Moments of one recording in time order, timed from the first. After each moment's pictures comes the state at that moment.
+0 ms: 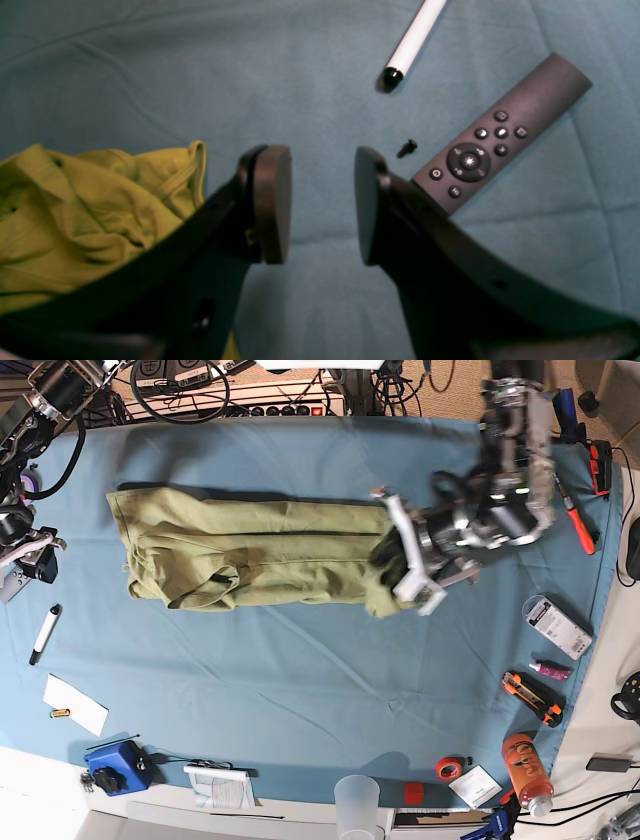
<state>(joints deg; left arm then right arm) 4.6 -5.9 7.9 116.2 -28.9 -23.1 65.0 -2.5 24.7 50.5 89.8 34.8 36.6 -57.9</state>
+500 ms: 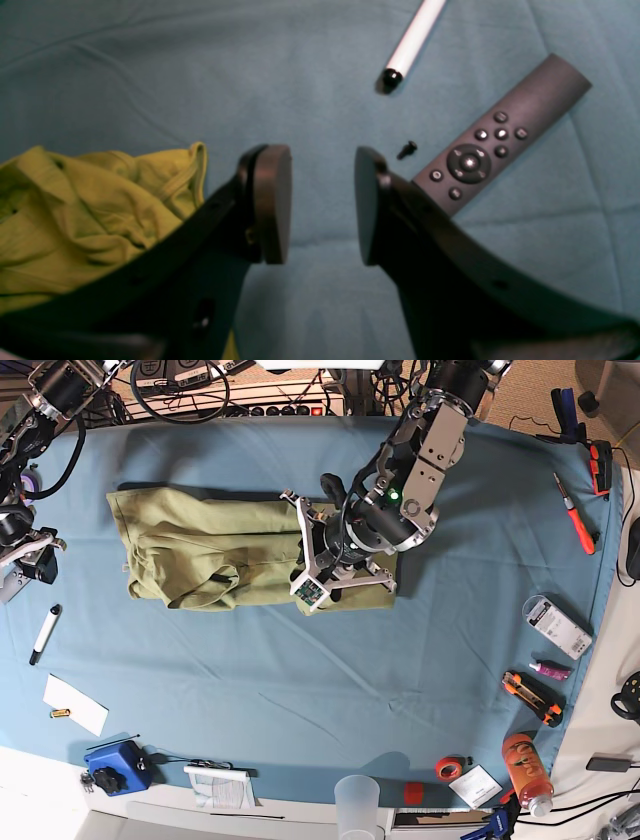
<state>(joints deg) -1.0 2.1 27.8 106.8 -7.2 -14.0 62.9 -2.5 24.6 50.5 89.8 34.8 36.6 -57.4</state>
